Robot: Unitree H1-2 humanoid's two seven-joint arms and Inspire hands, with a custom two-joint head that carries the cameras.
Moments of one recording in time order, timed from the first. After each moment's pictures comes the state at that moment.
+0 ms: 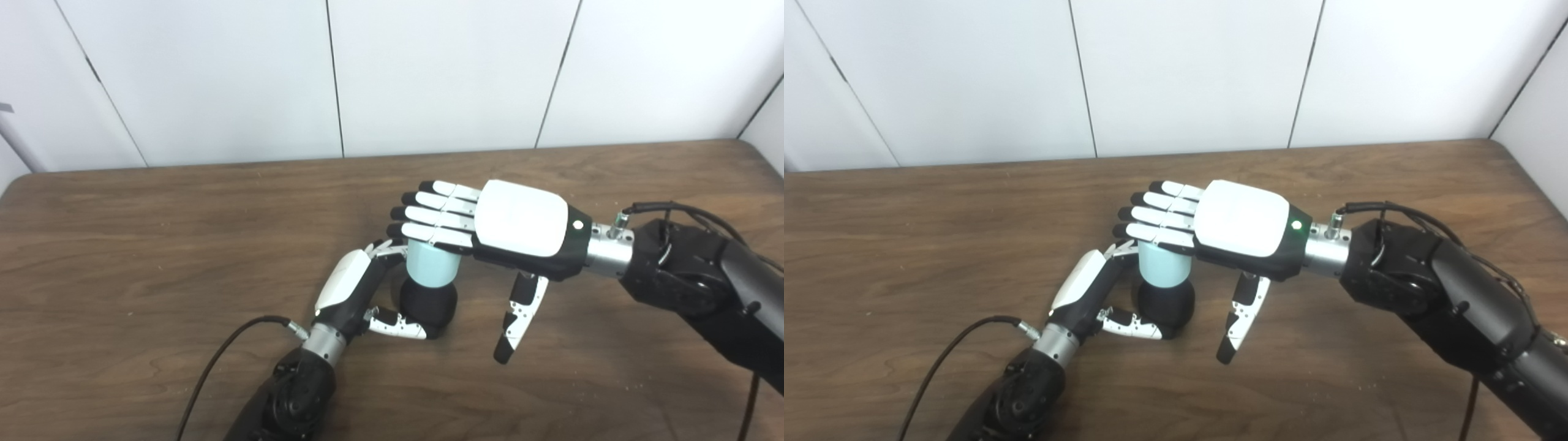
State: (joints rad) left arm -0.22 0.13 -0.44 0.05 0.55 0.06 -0.01; right arm -0.54 -0.71 0.52 -0.27 -0.58 -0.45 0.29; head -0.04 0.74
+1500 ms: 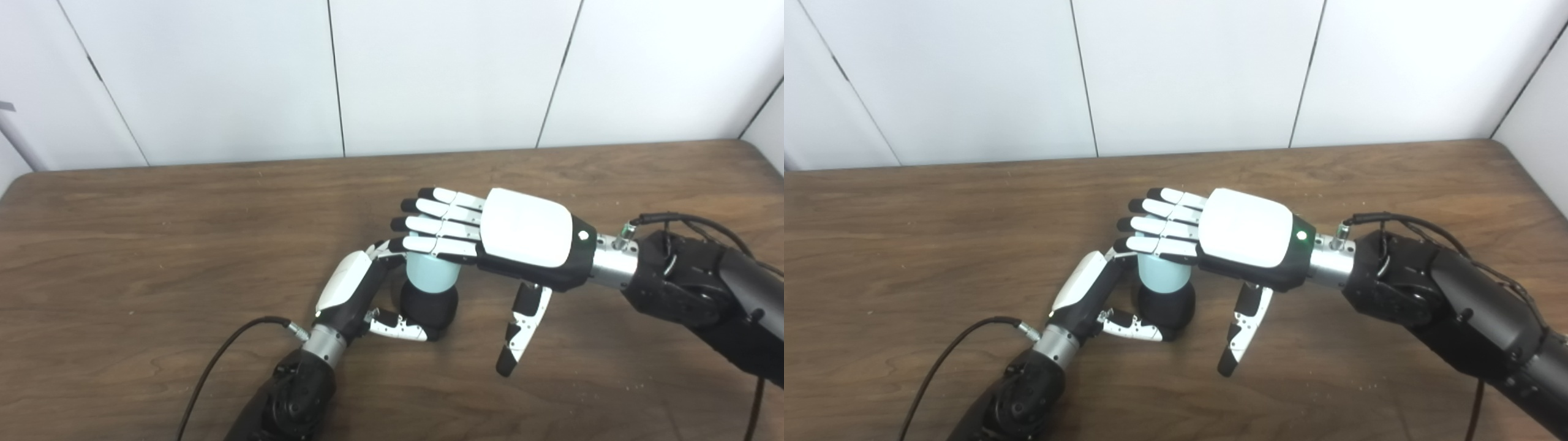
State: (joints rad) left arm -0.21 0.13 -0.44 0.05 0.55 0.06 -0.02; right arm -0.54 -0.77 0.62 -0.27 -0.56 -0.44 0.13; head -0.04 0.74
